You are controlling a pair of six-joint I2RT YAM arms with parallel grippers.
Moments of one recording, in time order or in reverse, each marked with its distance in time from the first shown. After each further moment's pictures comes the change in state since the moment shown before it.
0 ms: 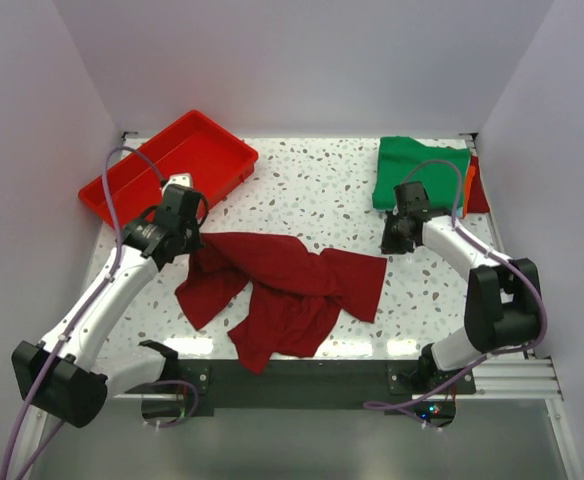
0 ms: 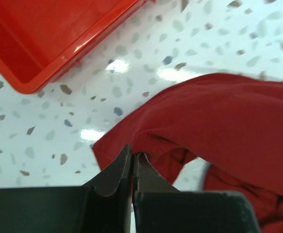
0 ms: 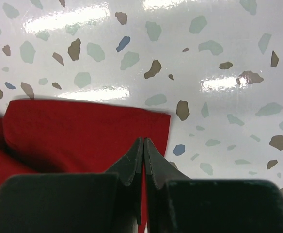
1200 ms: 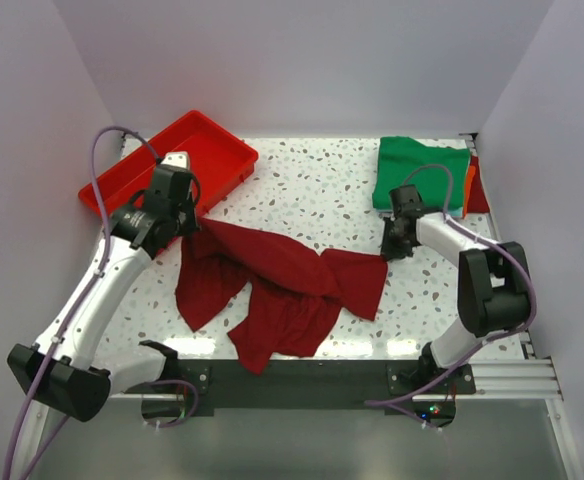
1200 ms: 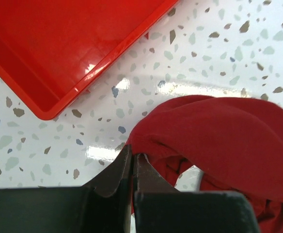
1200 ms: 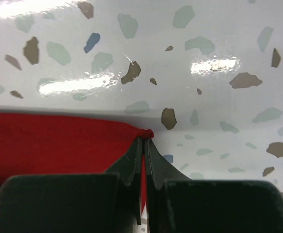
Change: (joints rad) left arm 0.034 0.060 0.139 -0.047 0.000 0.113; right arm -0.003 0.121 -0.012 0.026 0.042 -0.018
